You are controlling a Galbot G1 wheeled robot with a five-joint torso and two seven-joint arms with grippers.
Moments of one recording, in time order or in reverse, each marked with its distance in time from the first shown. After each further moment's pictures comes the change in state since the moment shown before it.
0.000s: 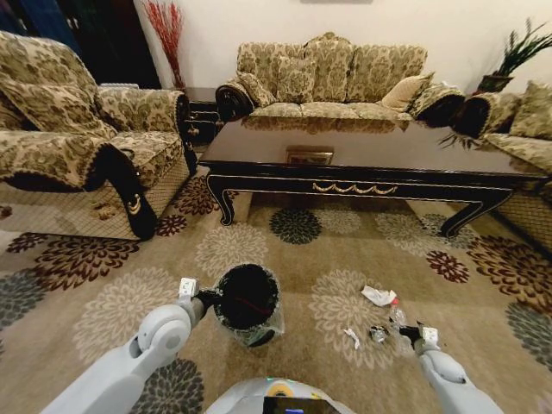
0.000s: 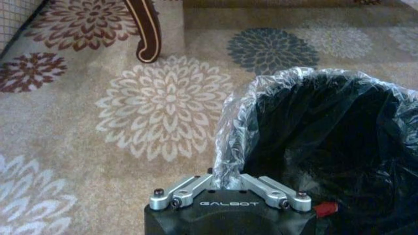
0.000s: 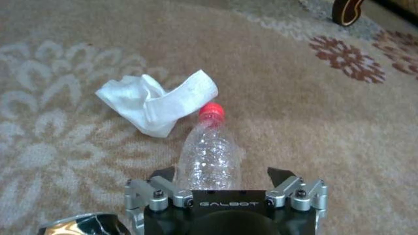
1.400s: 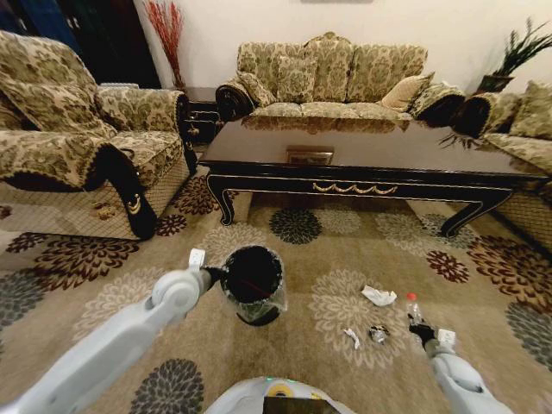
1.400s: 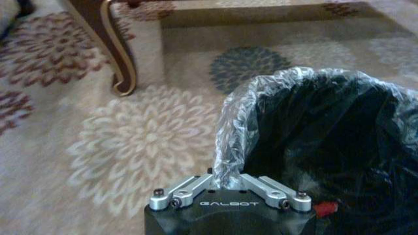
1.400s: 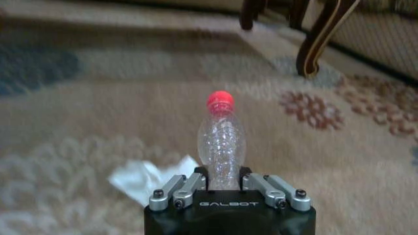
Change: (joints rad) left arm -0.607 0.053 0.396 0.217 -0.268 0.015 -0.081; right arm -0.277 -0.016 0.233 0.417 0.122 -0.004 0.044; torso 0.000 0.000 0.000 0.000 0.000
